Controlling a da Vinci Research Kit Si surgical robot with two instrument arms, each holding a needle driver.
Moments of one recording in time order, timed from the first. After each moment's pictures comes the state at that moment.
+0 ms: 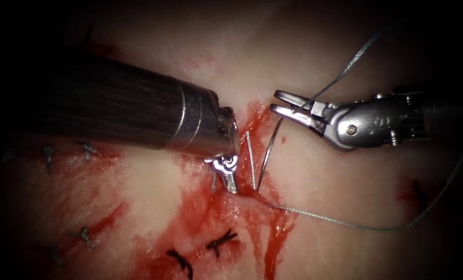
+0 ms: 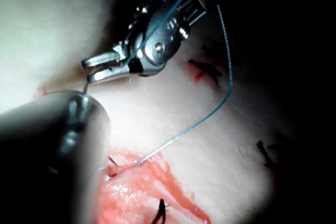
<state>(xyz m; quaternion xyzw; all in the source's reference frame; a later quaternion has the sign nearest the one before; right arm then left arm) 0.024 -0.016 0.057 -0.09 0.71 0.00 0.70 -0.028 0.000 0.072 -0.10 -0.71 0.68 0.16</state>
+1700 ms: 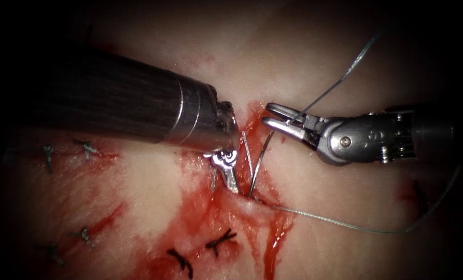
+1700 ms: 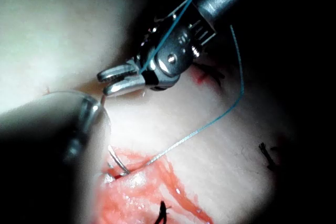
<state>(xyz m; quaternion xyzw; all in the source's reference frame) 0.025 -0.017 0.056 -0.05 0.73 0.11 0.67 -0.028 0.000 0.072 -0.12 -0.70 0.68 0.16</state>
